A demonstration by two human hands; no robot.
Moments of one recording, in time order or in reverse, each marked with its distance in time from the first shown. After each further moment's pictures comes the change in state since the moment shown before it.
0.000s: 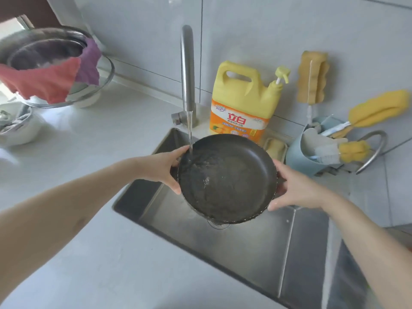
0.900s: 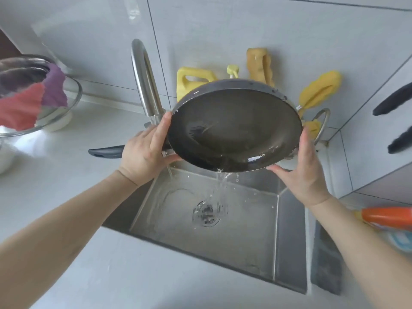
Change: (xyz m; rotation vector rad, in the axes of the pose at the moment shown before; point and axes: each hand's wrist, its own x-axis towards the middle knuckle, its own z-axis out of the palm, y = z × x) left_hand -0.001 0.065 0.025 0.785 1.200 0.730; right_hand -0.052 0.028 0.000 -0.434 1.084 -0.459
